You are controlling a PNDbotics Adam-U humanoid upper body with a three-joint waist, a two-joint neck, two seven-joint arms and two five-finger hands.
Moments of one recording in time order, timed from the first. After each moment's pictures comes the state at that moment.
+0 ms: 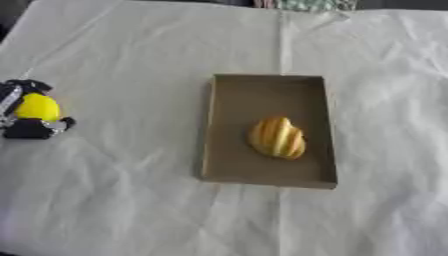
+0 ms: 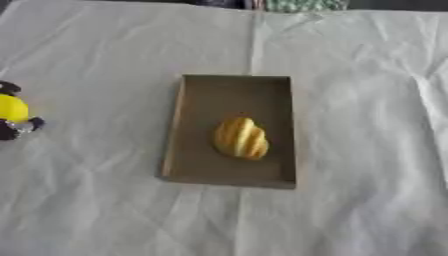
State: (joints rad) left arm -0.51 0.72 -0.03 -1.32 -0.60 0.22 -0.17; right arm -0.37 -0.51 -0.15 -1.98 -0.06 -0.39 -0.03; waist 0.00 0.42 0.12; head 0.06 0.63
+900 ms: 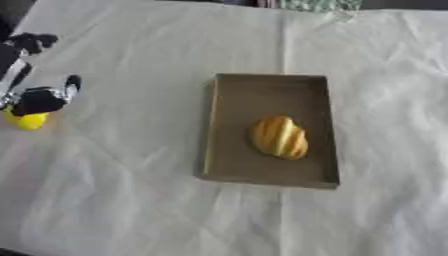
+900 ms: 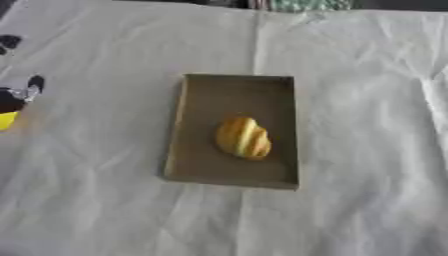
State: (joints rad) left arm -0.47 0.74 -0.01 -1.65 -0.75 0.24 -0.26; right arm -0.36 -0.50 -0.15 -1.98 -0.06 -0.38 -0.02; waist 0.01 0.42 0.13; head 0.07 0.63
